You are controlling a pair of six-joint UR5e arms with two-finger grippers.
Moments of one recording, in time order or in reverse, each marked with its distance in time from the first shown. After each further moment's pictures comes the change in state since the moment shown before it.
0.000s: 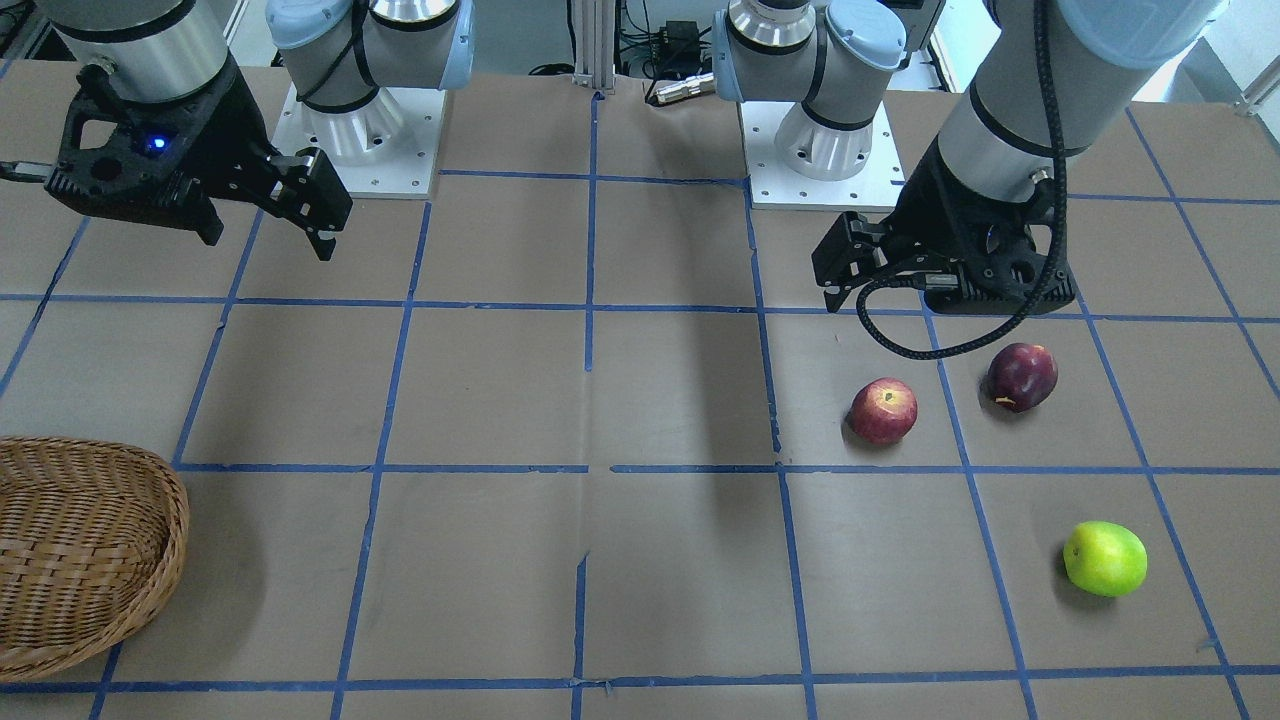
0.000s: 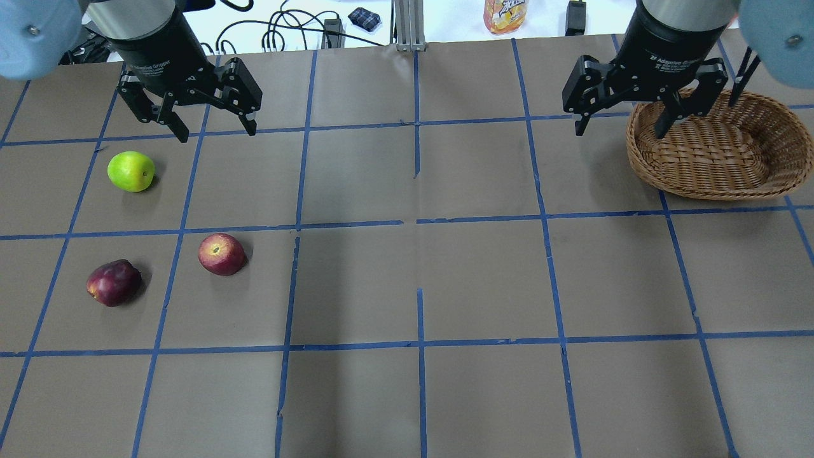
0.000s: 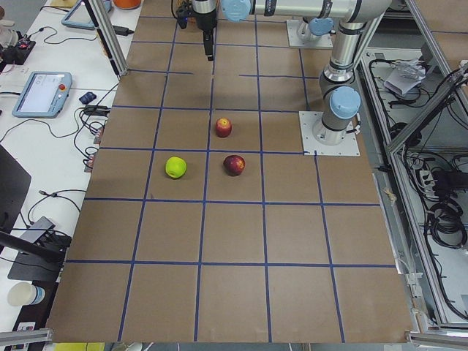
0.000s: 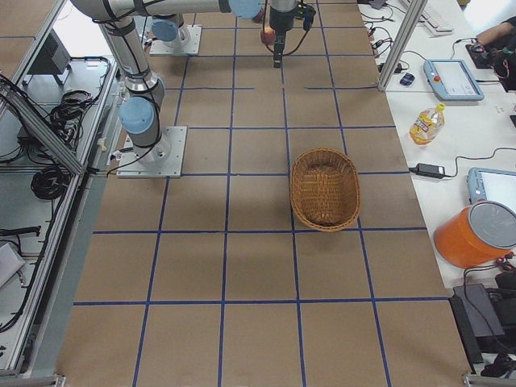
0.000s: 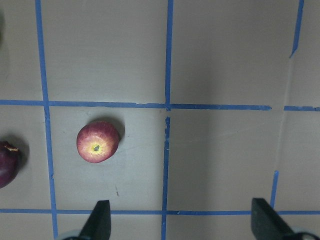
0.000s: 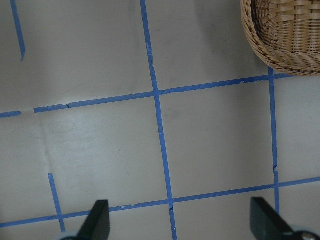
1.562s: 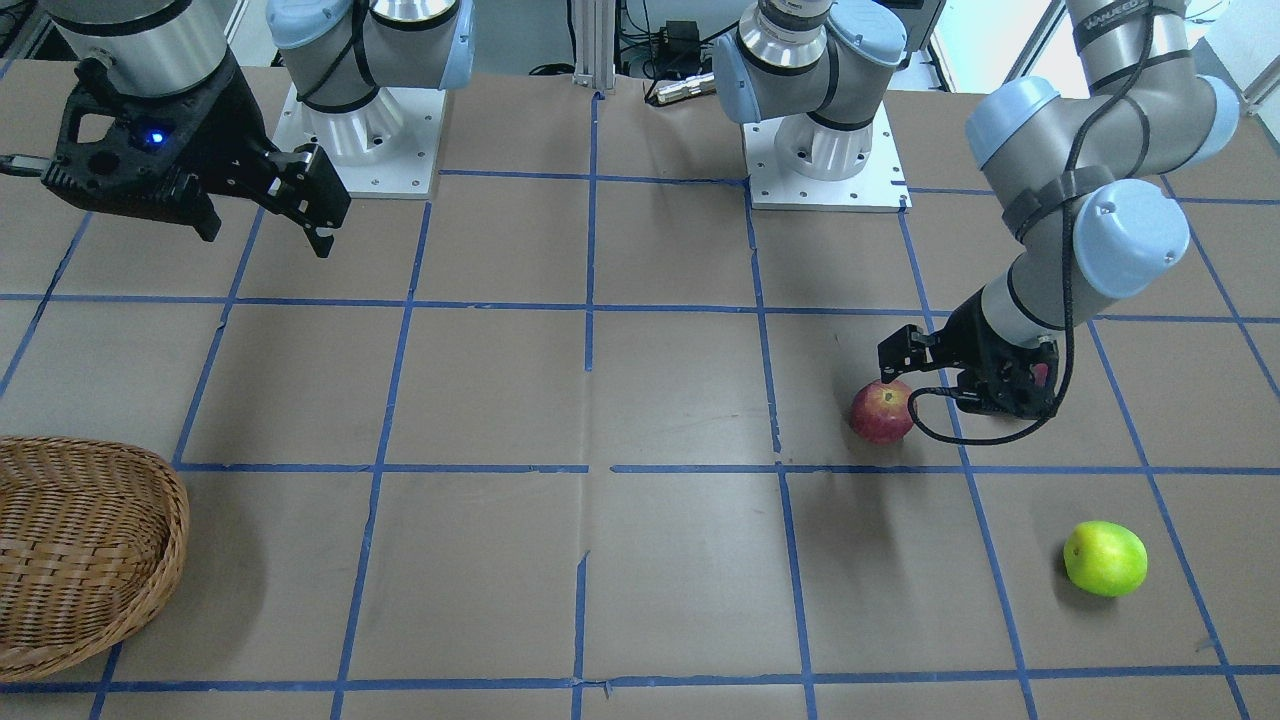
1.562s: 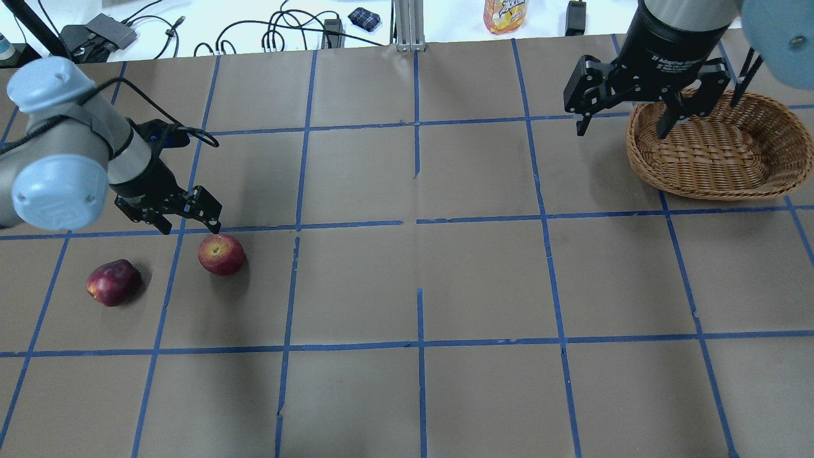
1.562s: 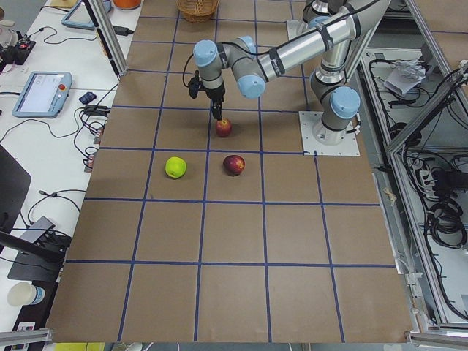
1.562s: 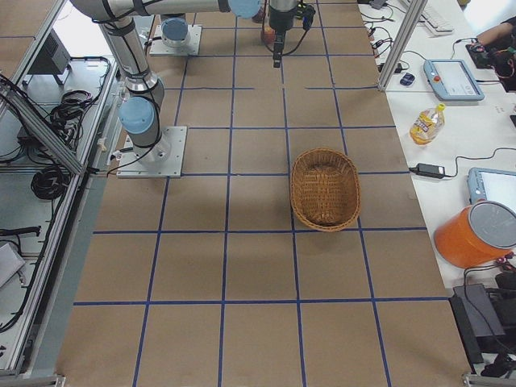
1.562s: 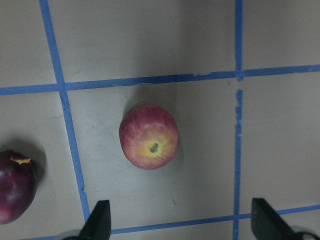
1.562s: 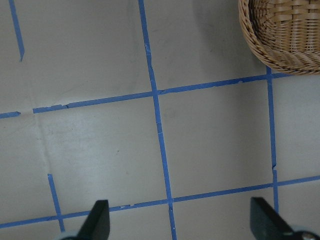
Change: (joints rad) left arm 0.278 -0.038 -0.540 0.526 -0.003 0.389; right arm 0.000 -0.004 0.000 0.002 -0.003 0.005
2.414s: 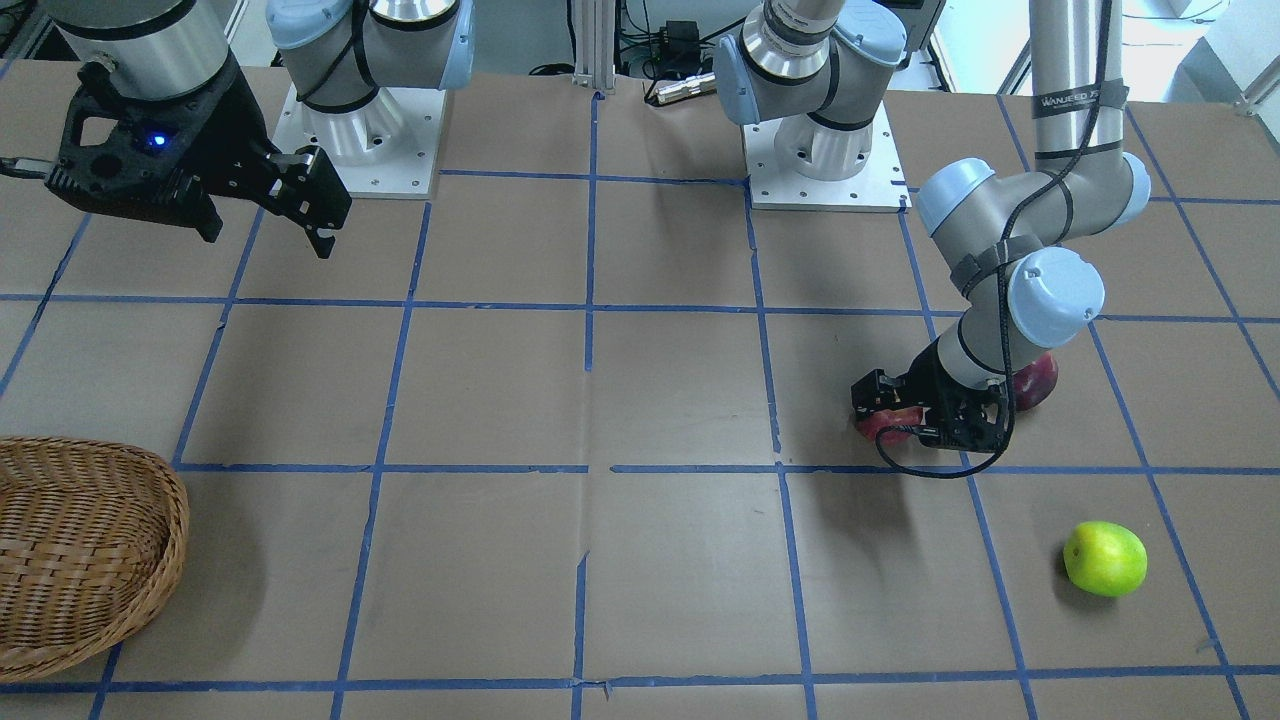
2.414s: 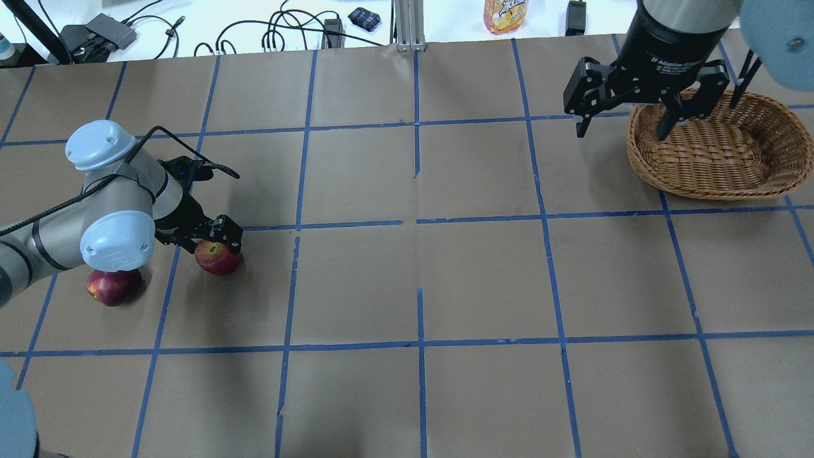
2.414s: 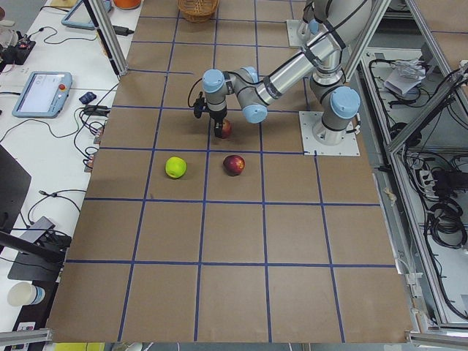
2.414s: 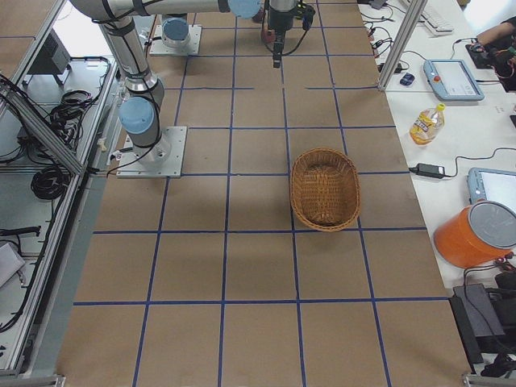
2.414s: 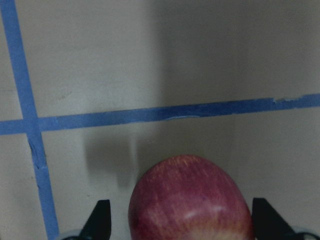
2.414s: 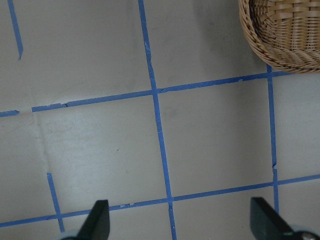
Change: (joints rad) left arm 0.008 -0.118 -0.107 0.249 -0.018 -0.002; right arm 0.000 -0.002 0.009 0.000 0.000 0.001
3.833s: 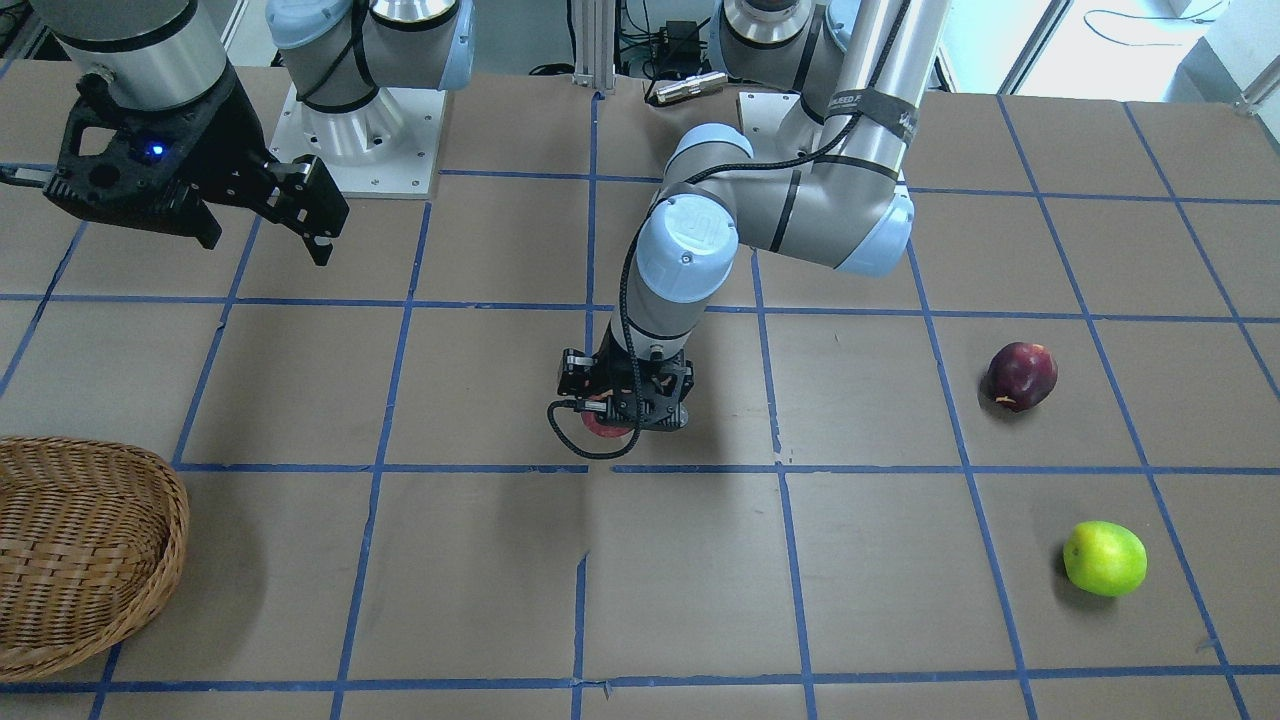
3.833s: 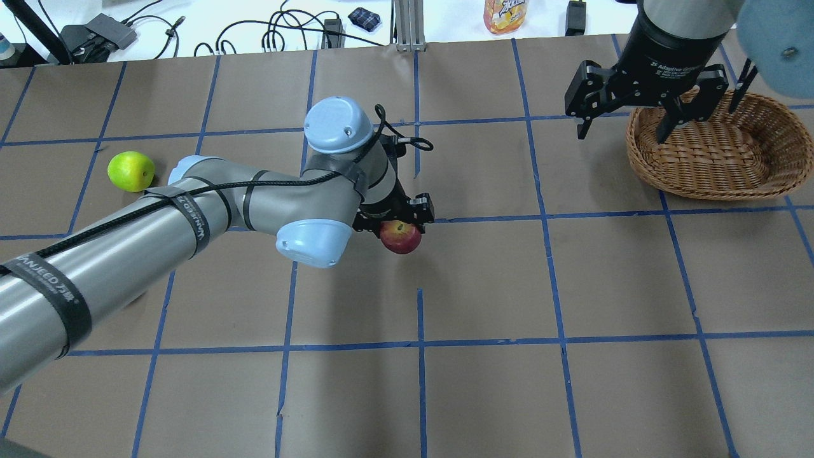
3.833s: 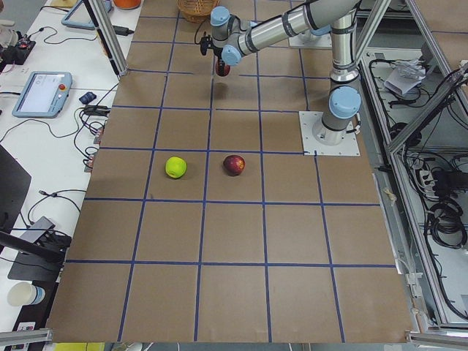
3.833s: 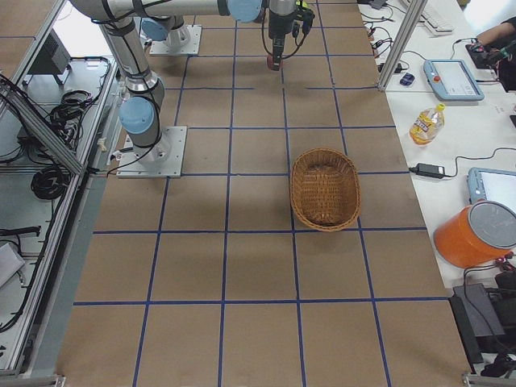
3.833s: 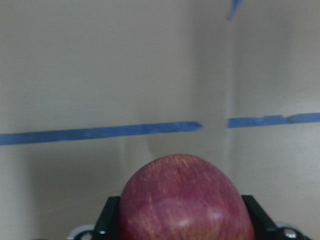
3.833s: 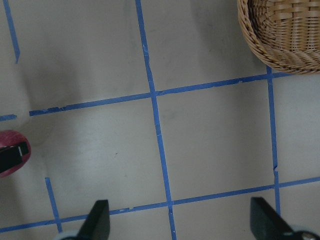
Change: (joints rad) left arm -0.639 -0.111 0.220 0.046 -0.133 -0.724; right arm -0.008 0.002 0.014 -0.023 0.001 0.002
